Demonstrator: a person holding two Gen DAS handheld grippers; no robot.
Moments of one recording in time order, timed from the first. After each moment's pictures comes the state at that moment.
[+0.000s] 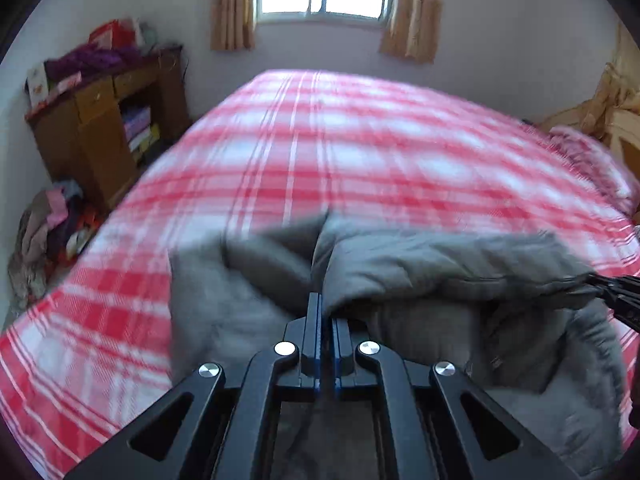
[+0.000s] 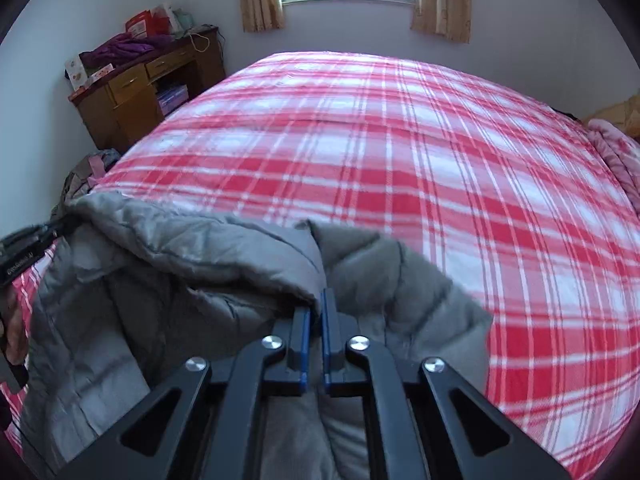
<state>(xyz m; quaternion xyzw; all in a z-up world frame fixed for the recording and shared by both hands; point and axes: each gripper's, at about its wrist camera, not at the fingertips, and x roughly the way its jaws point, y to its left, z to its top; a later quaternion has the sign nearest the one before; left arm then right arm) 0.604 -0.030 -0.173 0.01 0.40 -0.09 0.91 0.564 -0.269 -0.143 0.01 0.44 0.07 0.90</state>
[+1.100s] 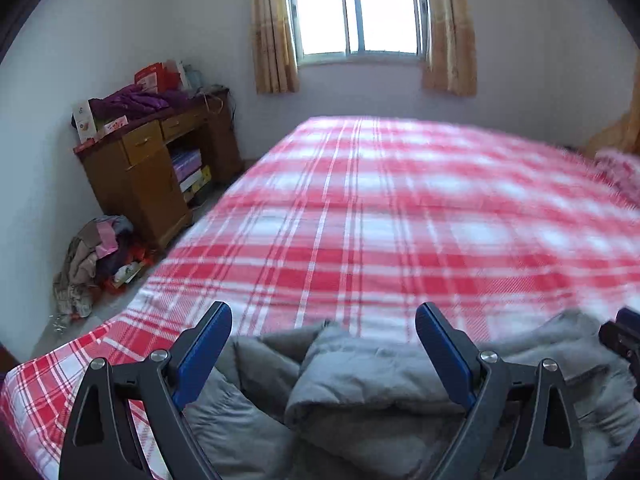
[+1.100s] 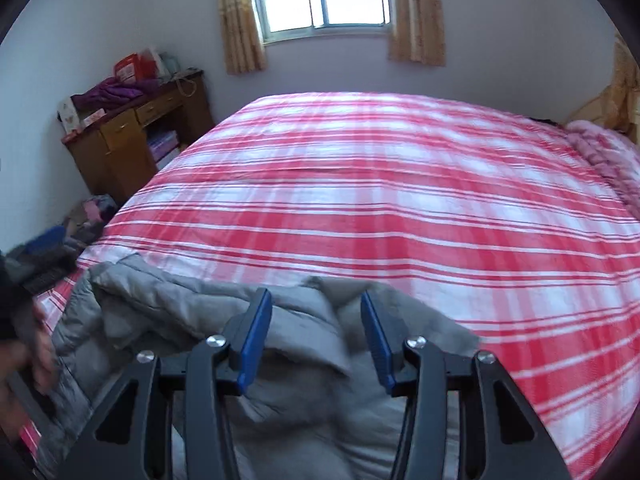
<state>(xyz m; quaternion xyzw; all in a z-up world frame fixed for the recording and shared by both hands) 0.637 -0.078 -0.131 0.05 0.33 0.01 0.94 0.573 -0.256 -0.111 0.05 0.37 0.05 0.93</state>
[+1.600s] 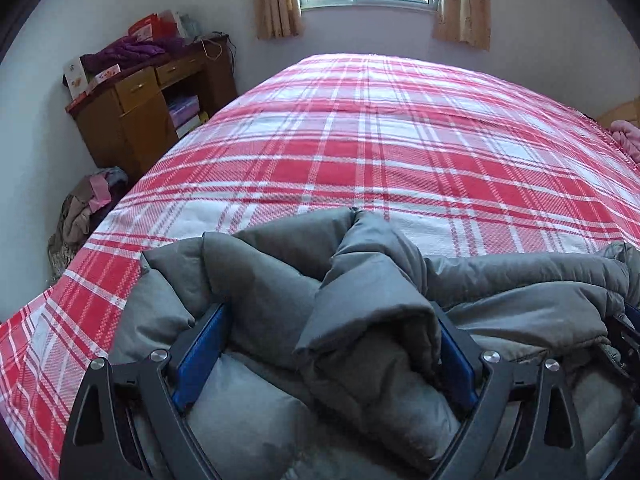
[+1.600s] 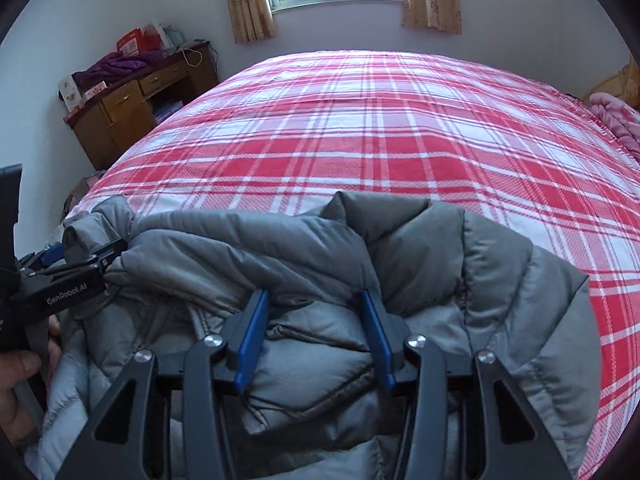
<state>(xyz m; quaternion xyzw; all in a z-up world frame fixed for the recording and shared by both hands) 0.650 -0.063 -0.214 0.03 0.41 0.02 0.91 0.584 -0.242 -0.199 0.05 0.41 0.07 0.91</state>
